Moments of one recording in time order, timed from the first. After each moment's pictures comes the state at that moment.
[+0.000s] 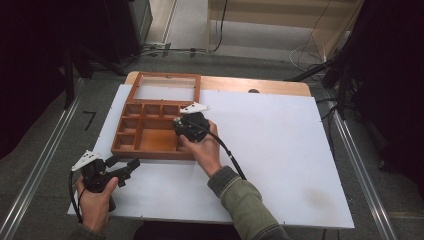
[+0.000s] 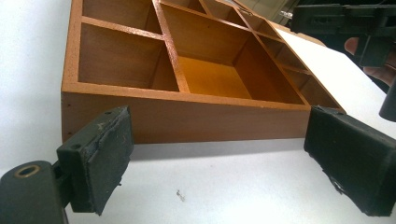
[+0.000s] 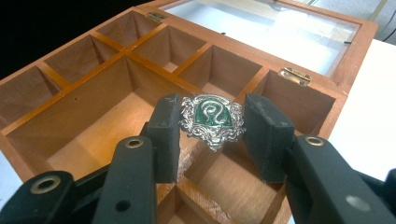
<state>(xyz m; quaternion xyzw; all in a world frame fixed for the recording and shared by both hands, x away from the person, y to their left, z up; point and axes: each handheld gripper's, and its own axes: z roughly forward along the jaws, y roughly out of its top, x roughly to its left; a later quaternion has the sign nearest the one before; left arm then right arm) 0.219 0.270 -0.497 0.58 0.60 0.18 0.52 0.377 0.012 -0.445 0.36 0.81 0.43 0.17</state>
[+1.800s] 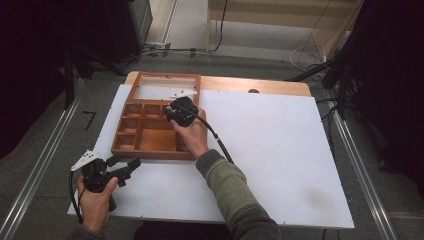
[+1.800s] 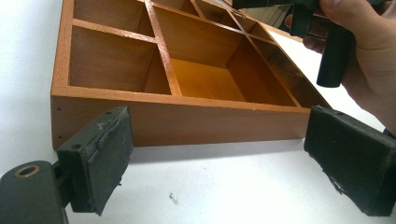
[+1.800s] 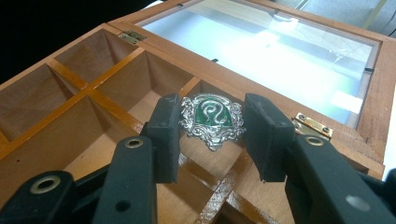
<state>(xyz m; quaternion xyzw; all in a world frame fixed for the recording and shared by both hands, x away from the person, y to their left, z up) 0.220 0.269 -0.496 0.59 0.59 0.17 0.53 0.429 0.051 -0.451 0.37 0.81 0.42 0.18</state>
